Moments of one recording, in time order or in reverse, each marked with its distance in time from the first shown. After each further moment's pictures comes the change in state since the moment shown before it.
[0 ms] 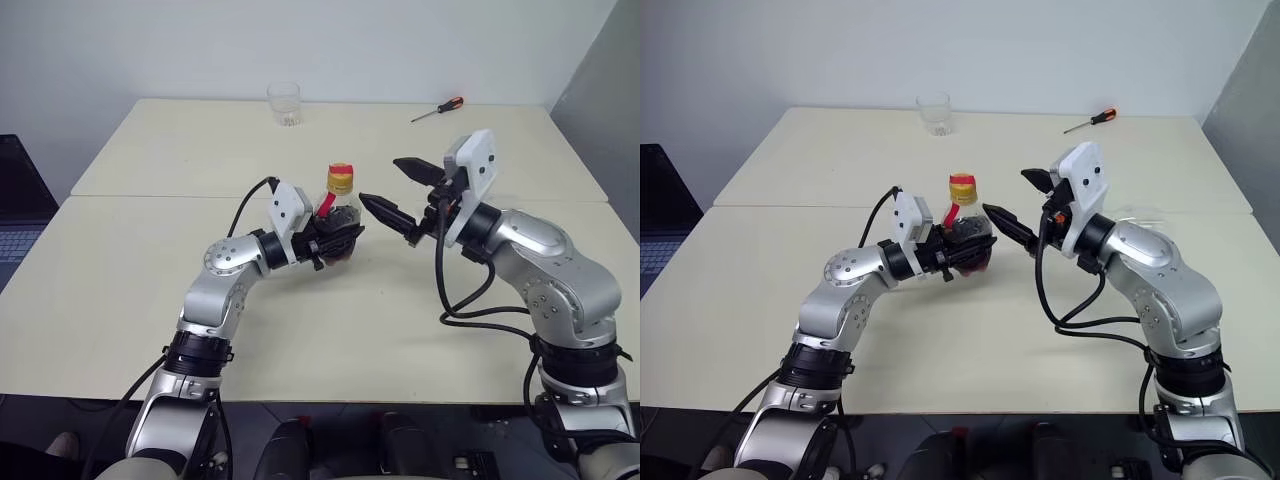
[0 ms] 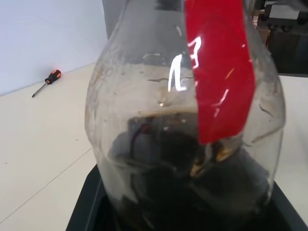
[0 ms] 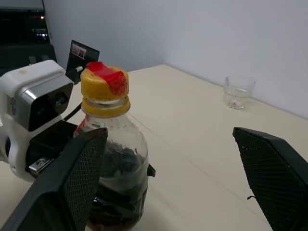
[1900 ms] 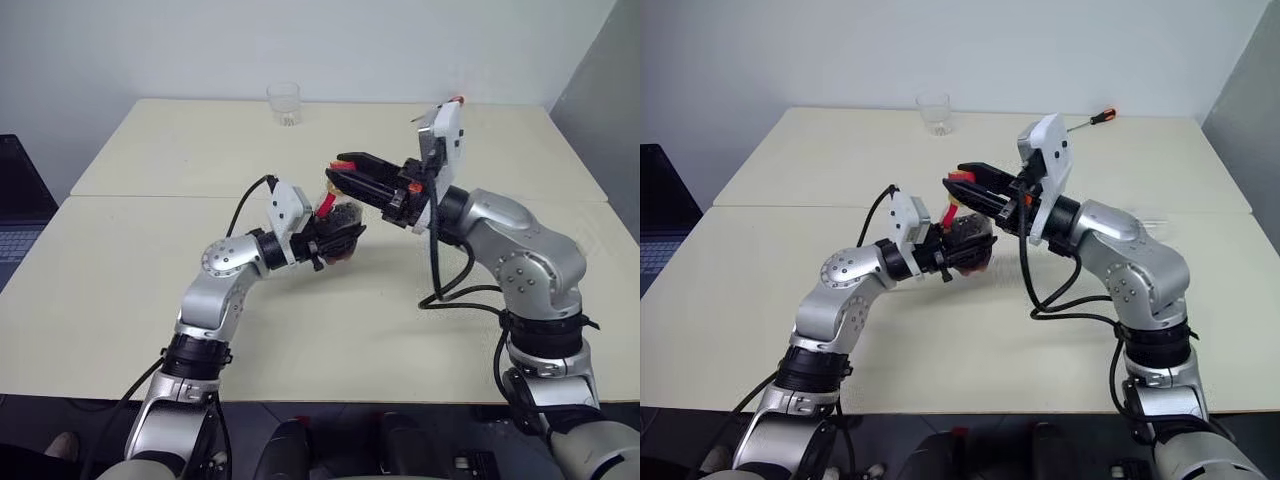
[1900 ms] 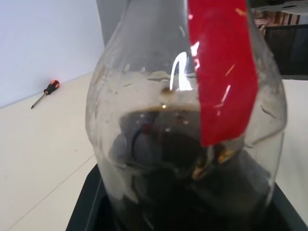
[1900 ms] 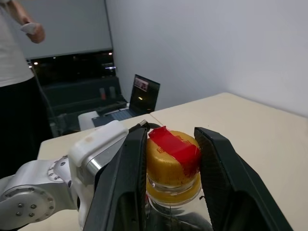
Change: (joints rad) left arm 0.040 0.013 0.003 -0.091 -0.027 0.005 -0.020; right arm -0.189 0.128 0.024 0.147 0.133 0.030 0.131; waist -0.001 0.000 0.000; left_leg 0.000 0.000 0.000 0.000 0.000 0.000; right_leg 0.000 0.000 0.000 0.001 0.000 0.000
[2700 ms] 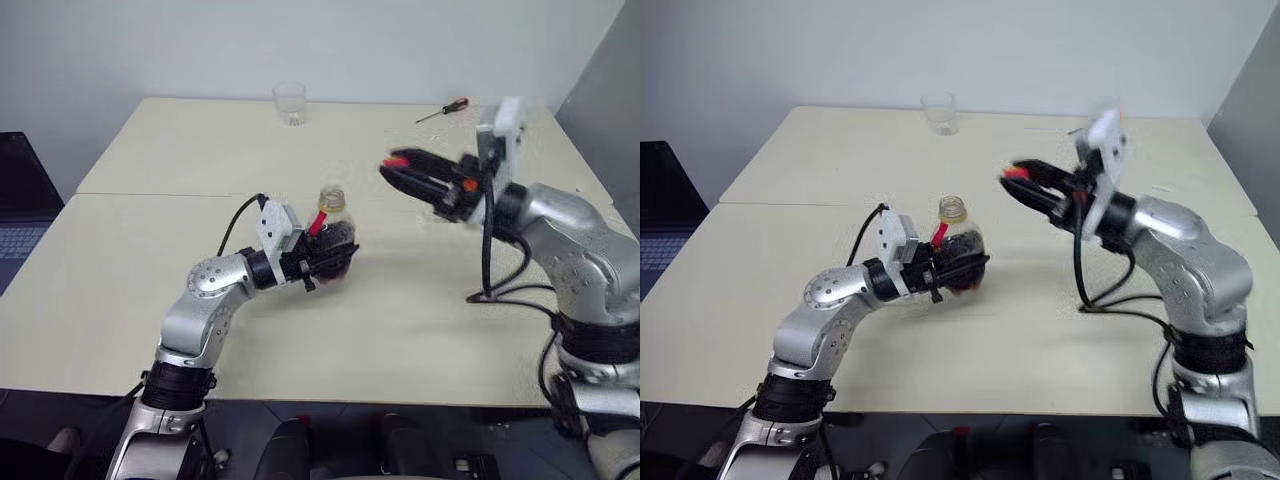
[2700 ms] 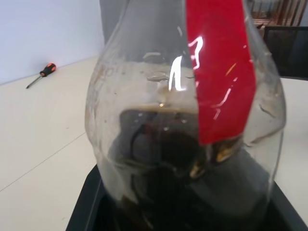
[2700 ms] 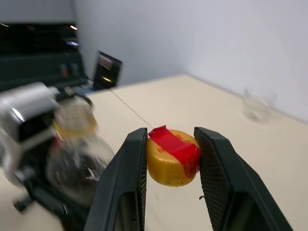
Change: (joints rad) left arm 0.112 0.045 0.019 -0.132 -0.043 0.106 0.043; right arm 0.173 -0.217 -0.116 -0.084 -0.053 -0.014 -0.034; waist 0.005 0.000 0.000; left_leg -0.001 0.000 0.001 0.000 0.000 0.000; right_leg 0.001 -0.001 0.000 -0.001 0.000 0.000
